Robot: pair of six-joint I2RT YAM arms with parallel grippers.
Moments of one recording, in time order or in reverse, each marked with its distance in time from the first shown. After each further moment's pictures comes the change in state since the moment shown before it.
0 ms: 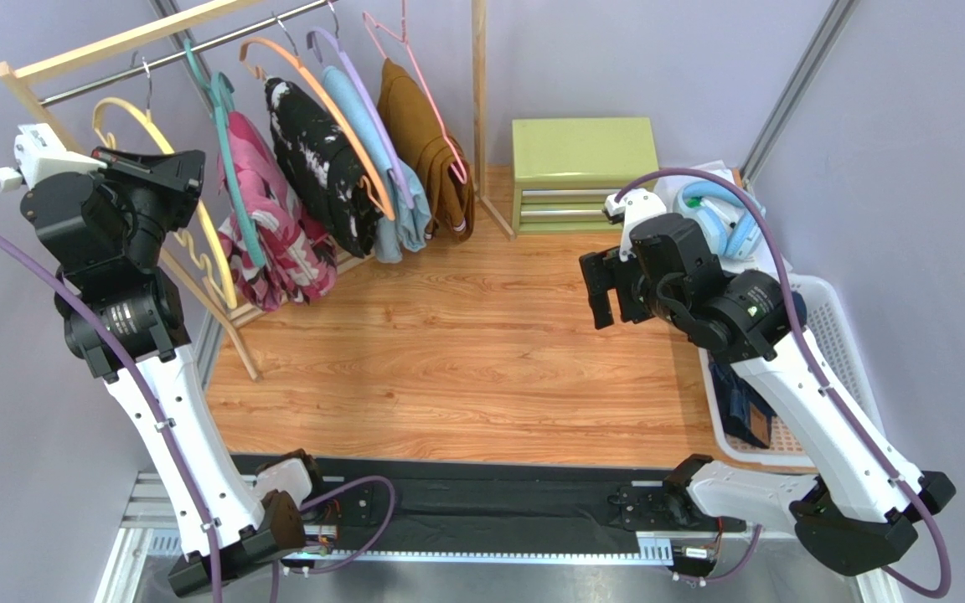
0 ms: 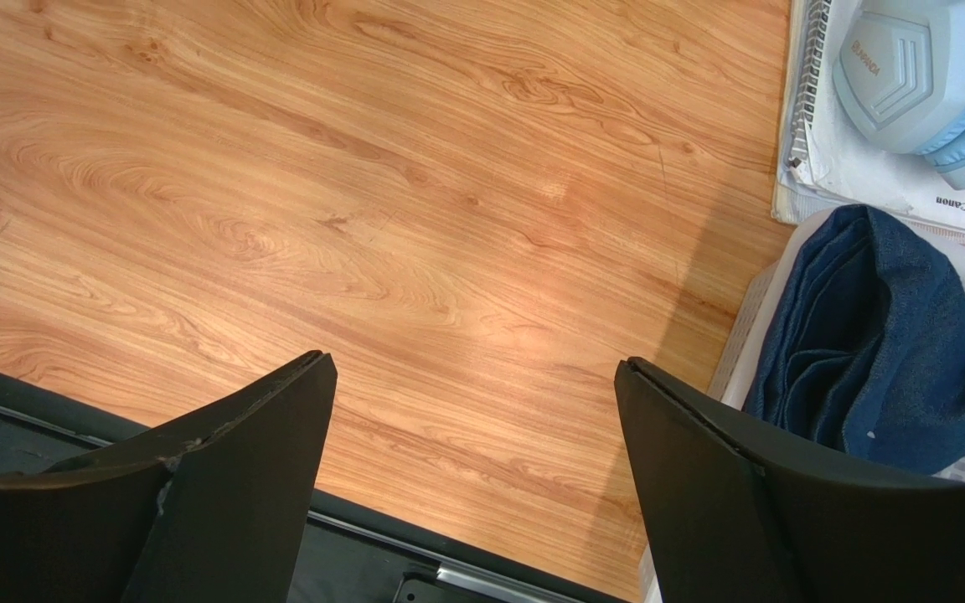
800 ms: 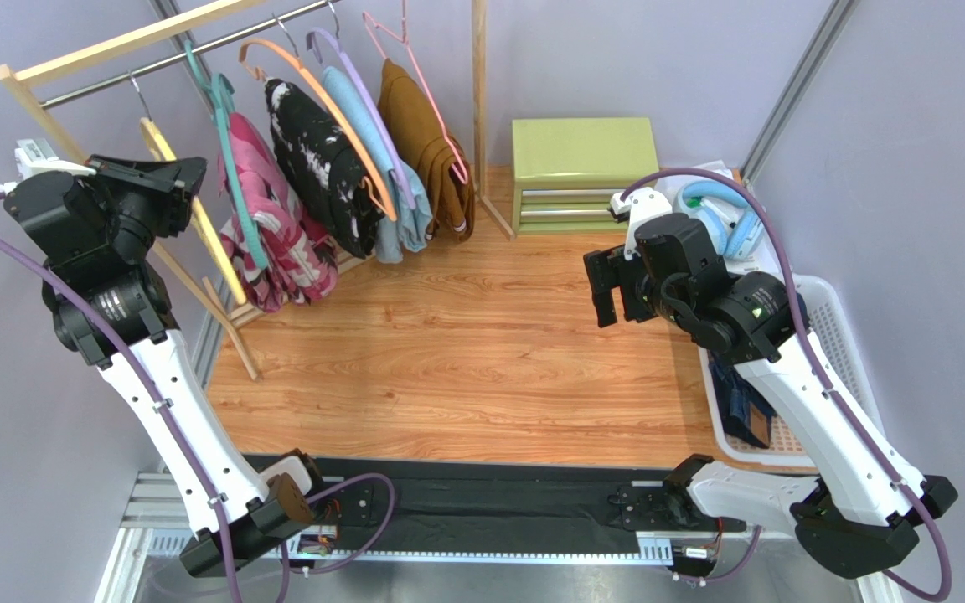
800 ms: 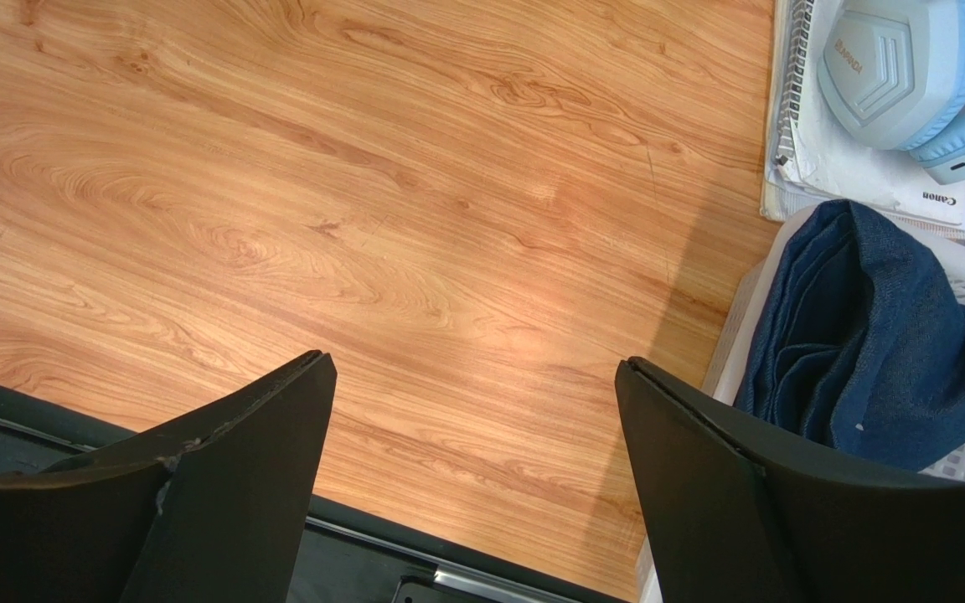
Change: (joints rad) left arm 0.128 0.037 -0.022 -0.022 0.191 -0.148; right arm -0.013 -0.012 0.000 0.000 0.010 -0.001
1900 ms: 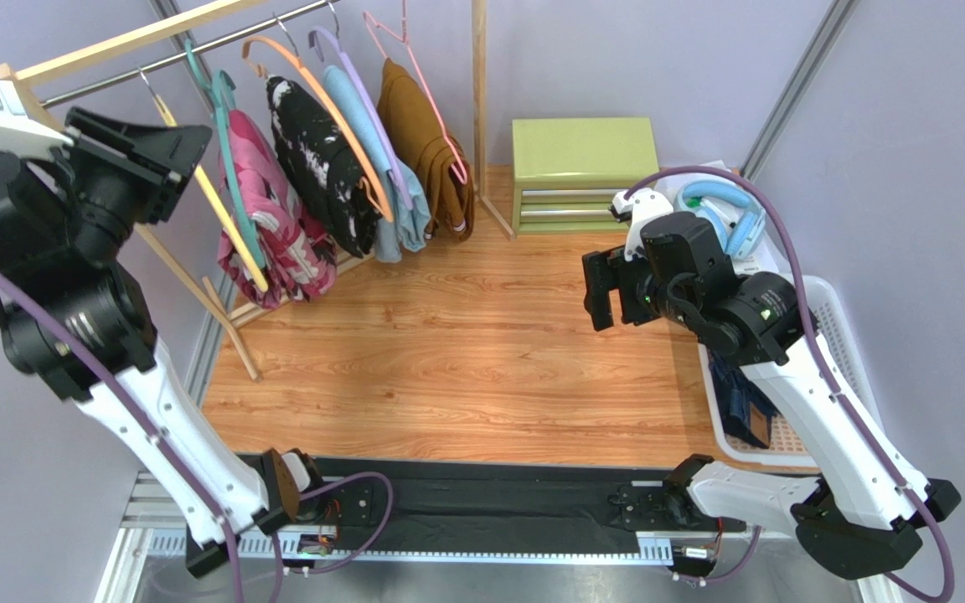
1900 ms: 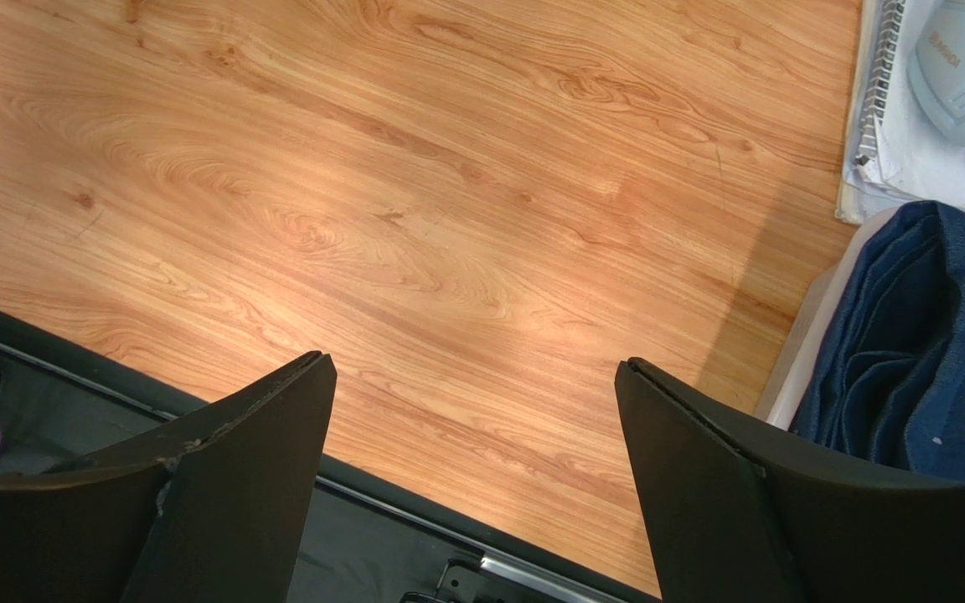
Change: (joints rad) left arm 0.001 0.110 0.539 -0.356 0.150 0.174; right arm 0.000 -0.003 0.029 -0.019 -0.093 0.040
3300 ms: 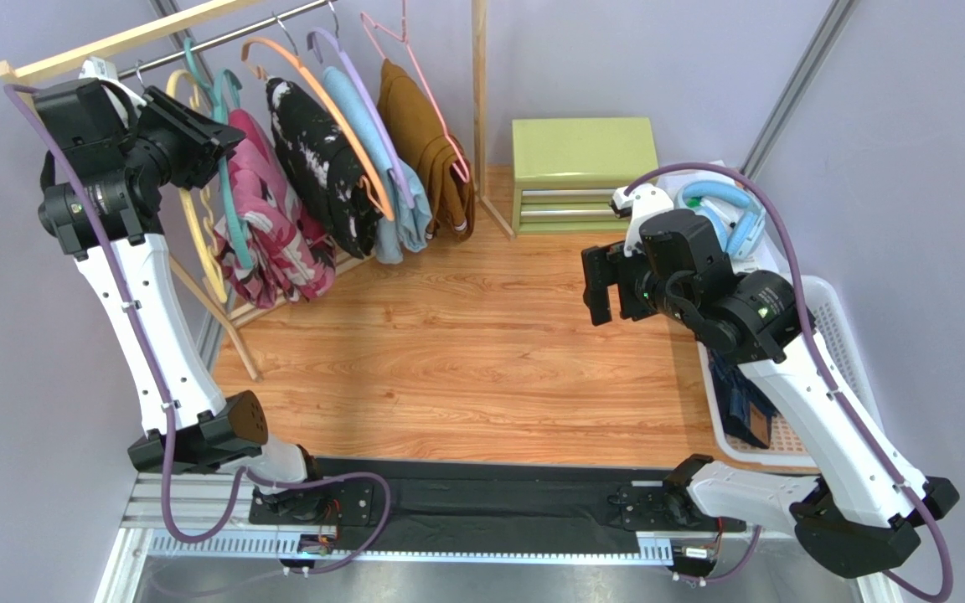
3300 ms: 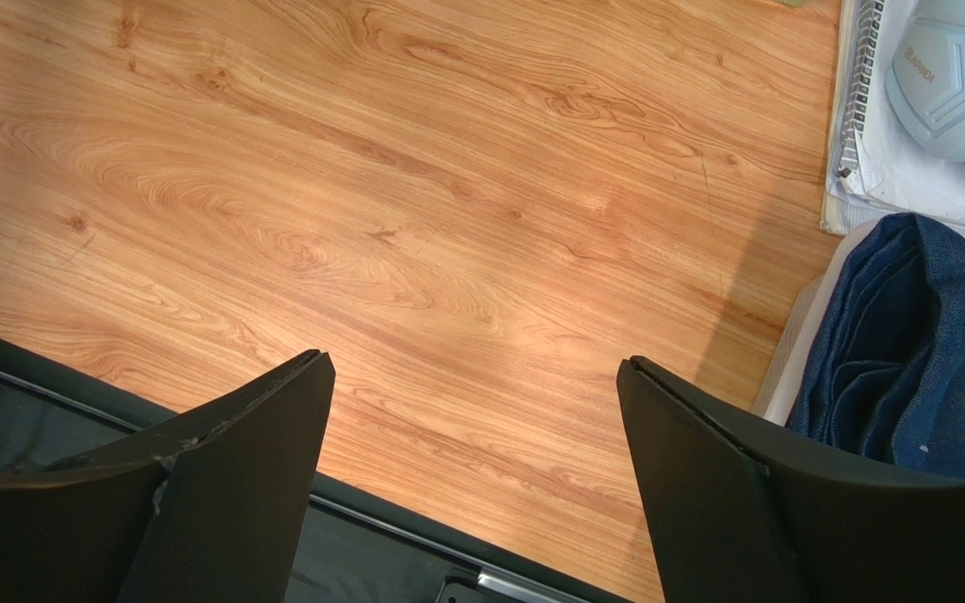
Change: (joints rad) left arm -0.204 0.304 0.004 -0.063 -0.205 0.157; right arm -0.002 0.005 -0.001 0.027 0.018 0.001
